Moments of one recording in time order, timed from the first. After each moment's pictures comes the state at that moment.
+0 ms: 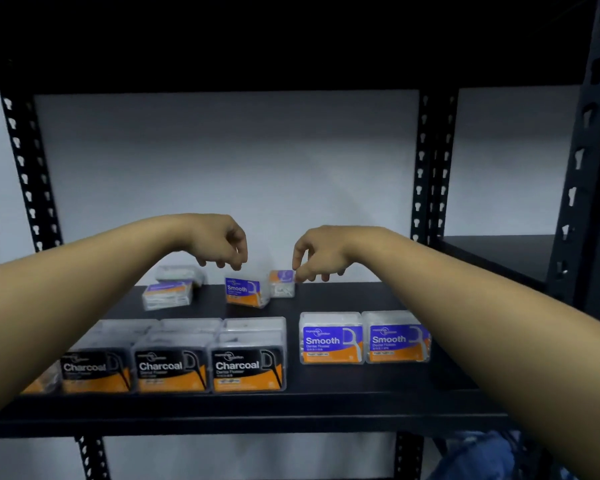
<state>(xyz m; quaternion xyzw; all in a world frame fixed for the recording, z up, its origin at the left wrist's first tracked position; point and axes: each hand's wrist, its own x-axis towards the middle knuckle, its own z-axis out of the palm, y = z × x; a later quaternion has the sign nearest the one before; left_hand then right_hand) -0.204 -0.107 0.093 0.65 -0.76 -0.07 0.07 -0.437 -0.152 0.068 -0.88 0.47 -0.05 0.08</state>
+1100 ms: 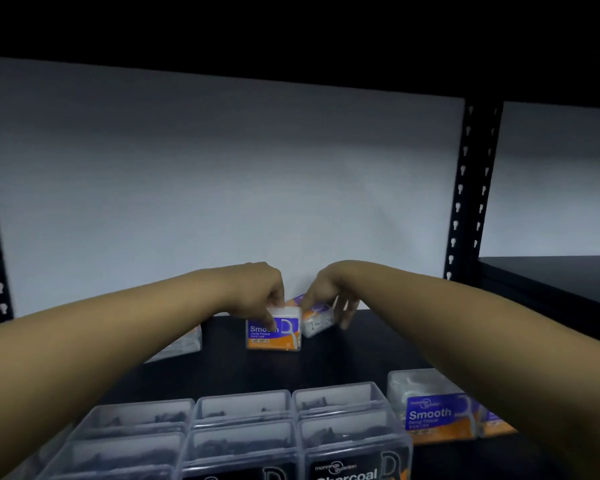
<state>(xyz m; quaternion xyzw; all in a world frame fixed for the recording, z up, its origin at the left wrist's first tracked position) -0.164 -0.212 0.036 0.51 -0.86 0.05 -0.02 -0.340 -0.272 0.023 -0.66 0.70 0.00 0.27</state>
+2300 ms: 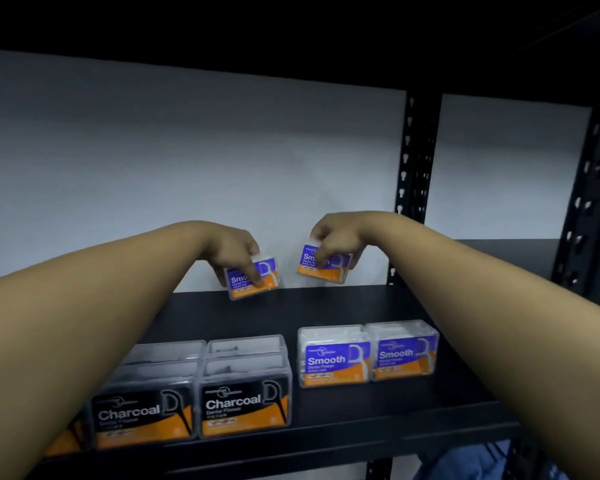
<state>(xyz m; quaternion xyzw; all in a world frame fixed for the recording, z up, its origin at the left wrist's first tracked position) -0.230 -0.187 0.066 0.60 -0.77 -0.21 0.06 -0.459 -0.193 0.090 -0.80 0.59 -0.06 0.12</state>
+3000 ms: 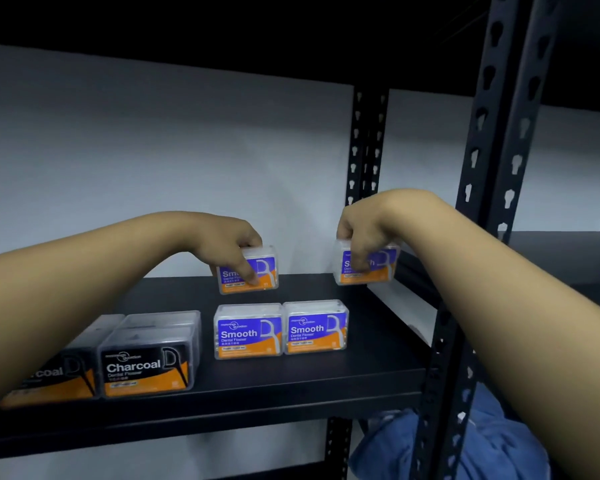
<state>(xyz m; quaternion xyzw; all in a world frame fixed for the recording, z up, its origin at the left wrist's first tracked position) -0.327 -0.128 0.071 0.51 -0.86 -0.09 0.02 -0.574 -0.089 0.113 -0.76 0.65 0.09 -0.05</state>
